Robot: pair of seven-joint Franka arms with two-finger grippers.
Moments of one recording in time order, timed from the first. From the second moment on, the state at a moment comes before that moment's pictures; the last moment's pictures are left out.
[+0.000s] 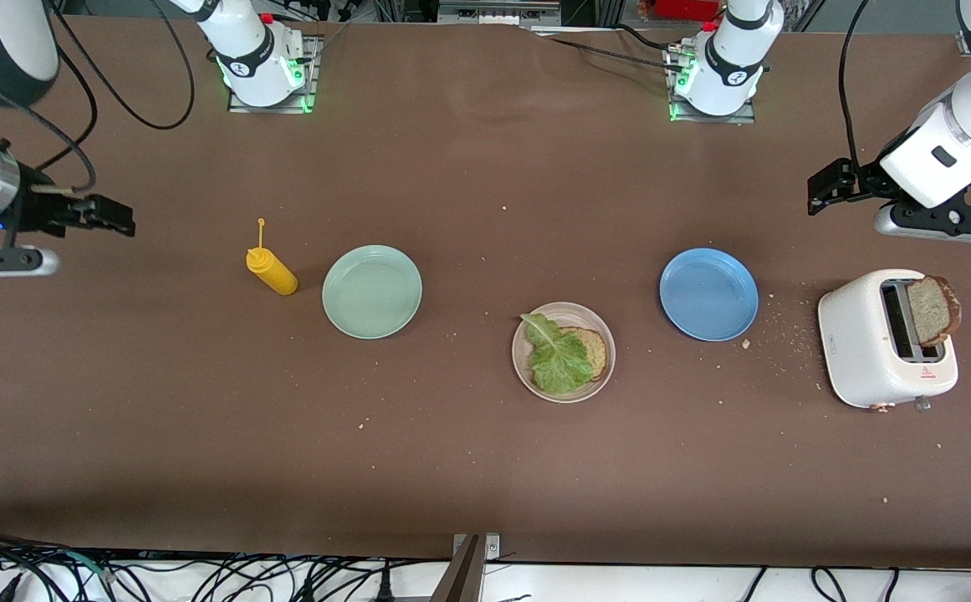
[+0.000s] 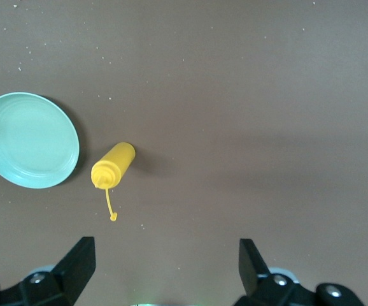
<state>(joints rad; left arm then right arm) 0.02 0.00 -0.11 -1.67 0.00 1.58 0.00 0.15 0.09 -0.14 -1.60 -0.02 1.55 -0.02</state>
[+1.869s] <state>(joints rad) 0.14 0.13 -0.11 -1.54 0.07 1.58 0.00 0.10 0.11 -0.11 -1.61 -0.02 1.57 -0.02</state>
